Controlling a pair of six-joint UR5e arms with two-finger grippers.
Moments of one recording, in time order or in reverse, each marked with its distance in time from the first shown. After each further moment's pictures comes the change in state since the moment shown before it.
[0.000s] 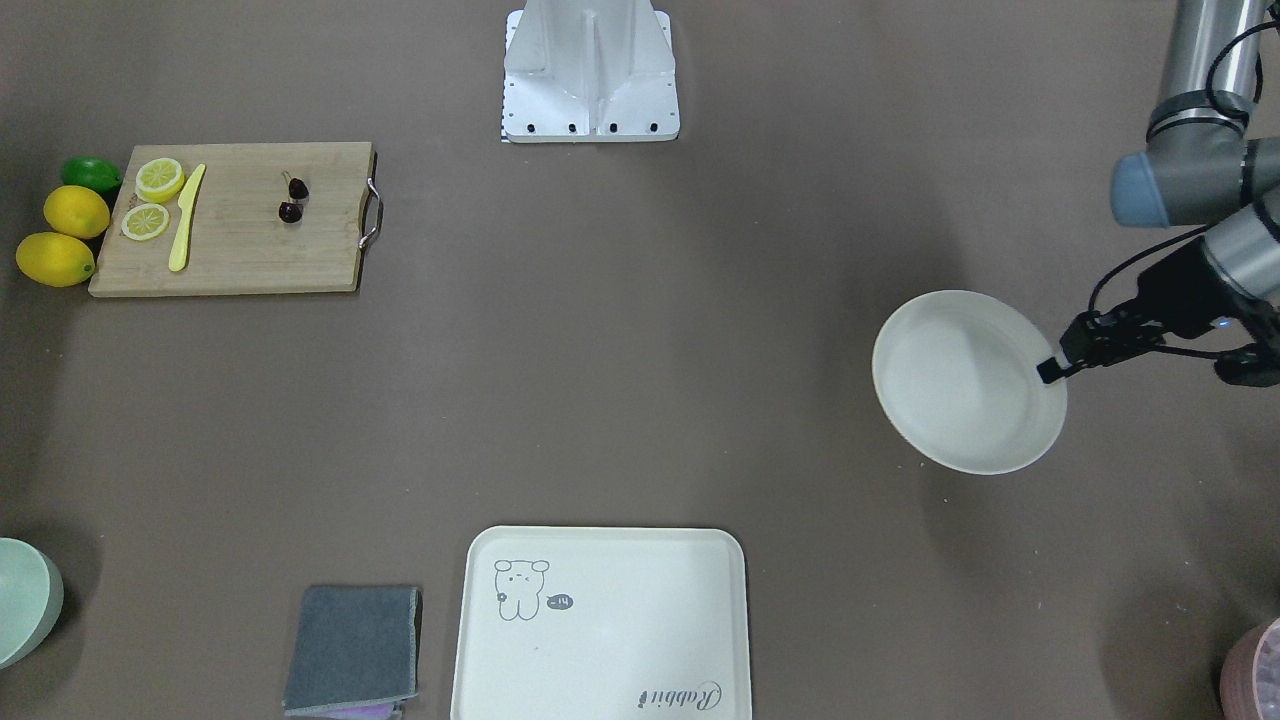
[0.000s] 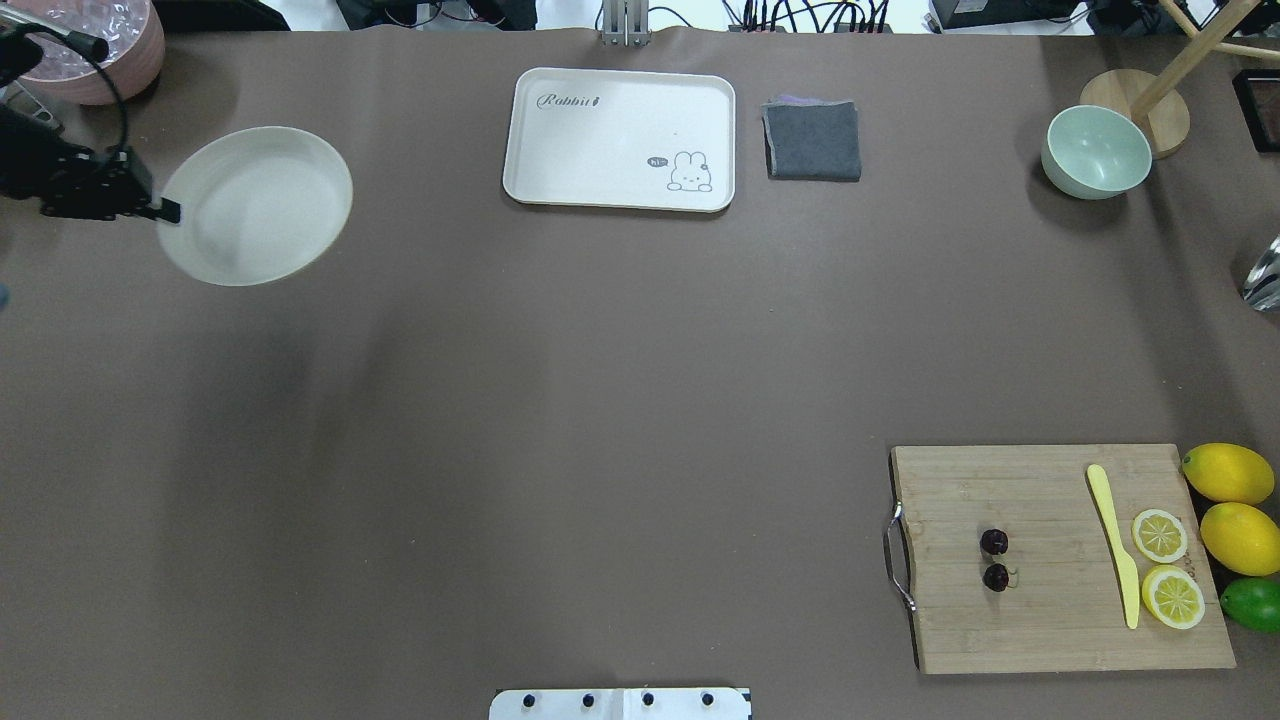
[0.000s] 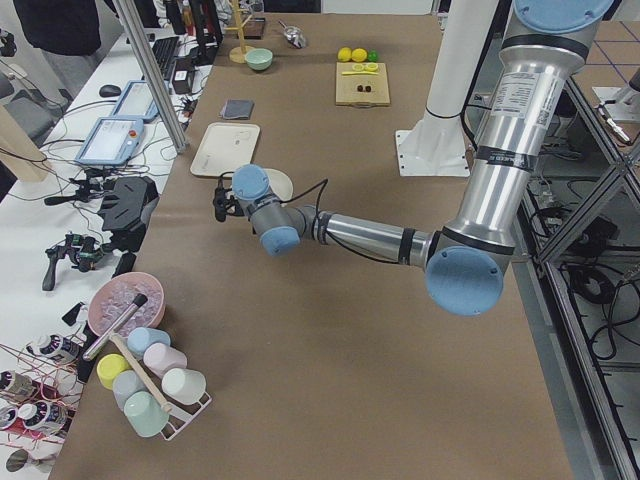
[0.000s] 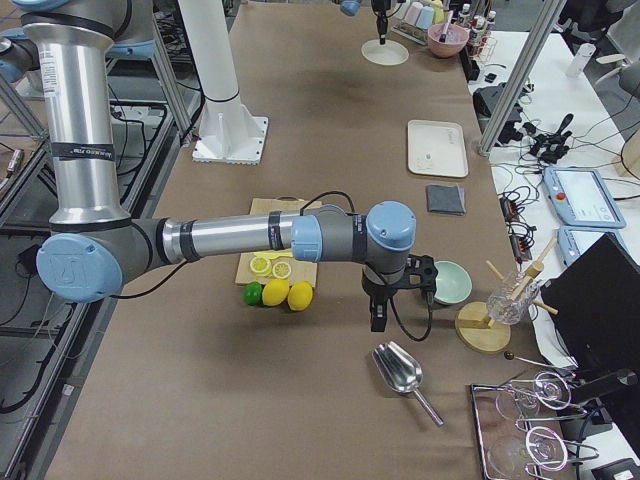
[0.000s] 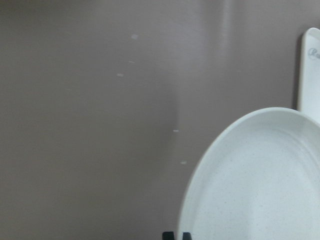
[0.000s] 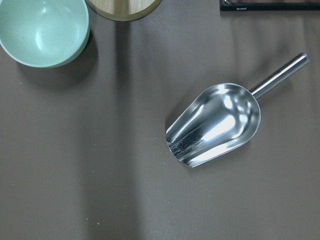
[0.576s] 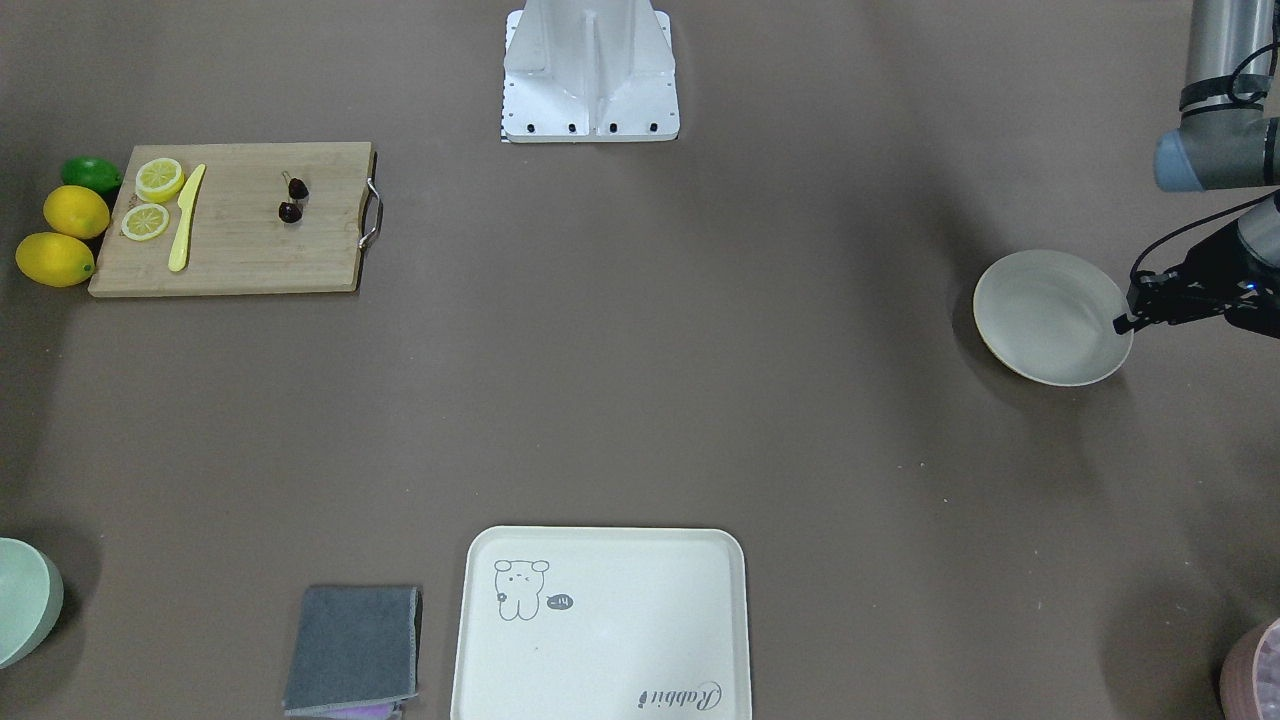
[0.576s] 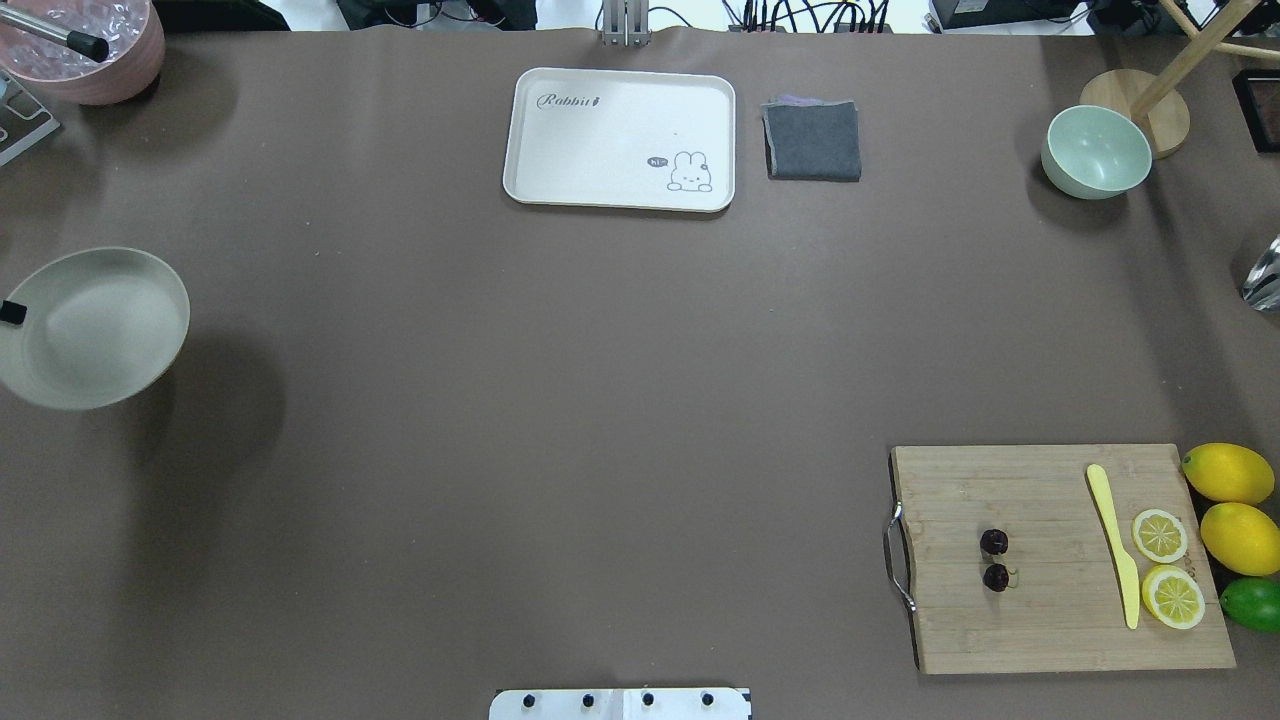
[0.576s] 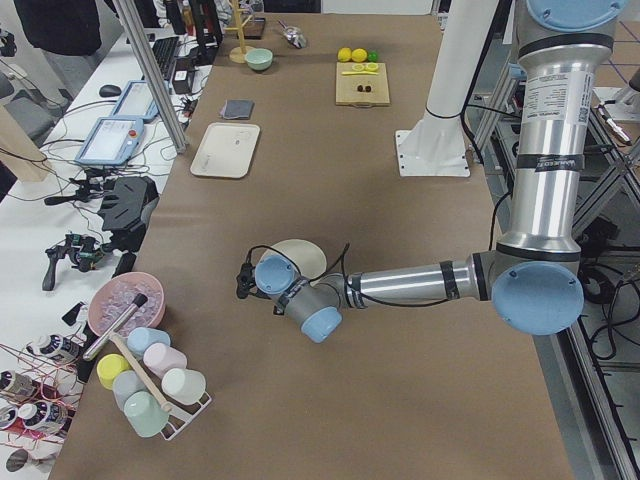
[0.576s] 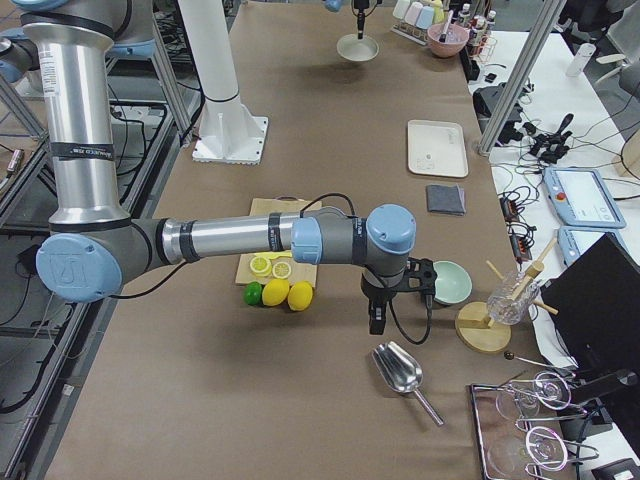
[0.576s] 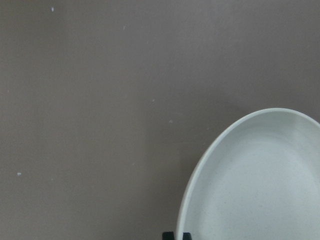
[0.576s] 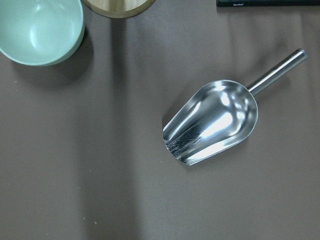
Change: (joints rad) left arm -0.187 0.209 0.187 -0.048 -0.174 0.572; right arm 0.000 0.000 -0.007 0.000 -0.001 0.000
